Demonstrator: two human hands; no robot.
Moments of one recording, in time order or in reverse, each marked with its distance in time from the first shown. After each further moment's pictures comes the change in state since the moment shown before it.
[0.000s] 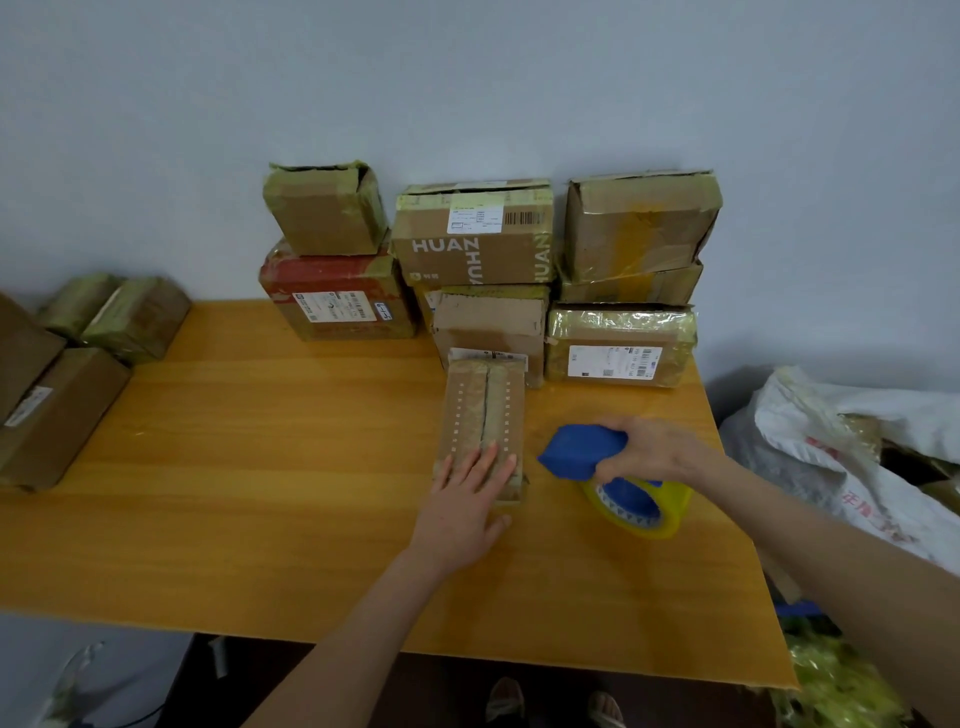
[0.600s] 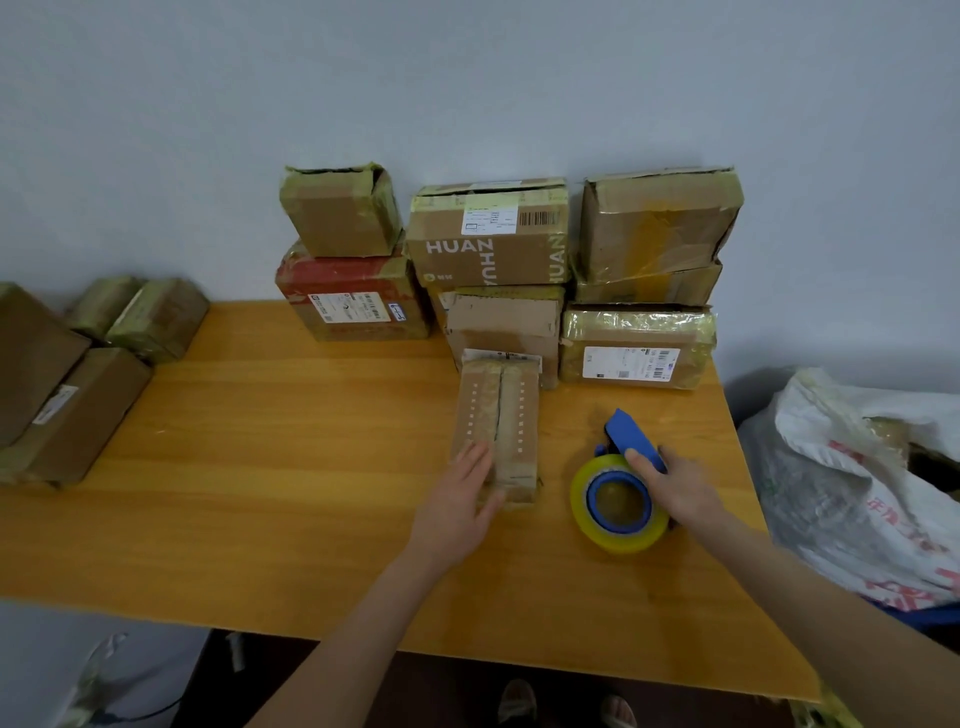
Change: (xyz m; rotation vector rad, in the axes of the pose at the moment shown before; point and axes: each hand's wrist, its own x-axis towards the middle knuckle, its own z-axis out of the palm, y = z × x) left_hand -0.010 -0.010 -0.015 -0.358 0.165 -0.118; right_hand 0.001 0.029 0.059 0.451 0.325 0.275
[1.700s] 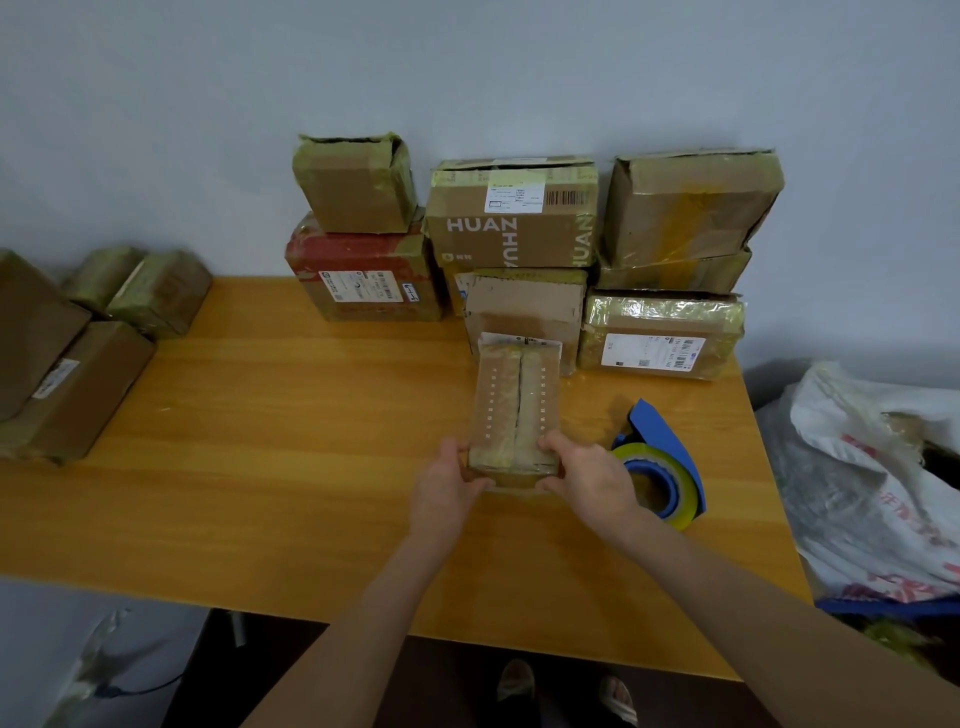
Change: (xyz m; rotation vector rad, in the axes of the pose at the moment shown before) left_hand 0.008 -0.024 0.000 -0.245 0.130 -0.442; right_hand -0.029 -0.075 0.080 -0.461 0.005 -0.543
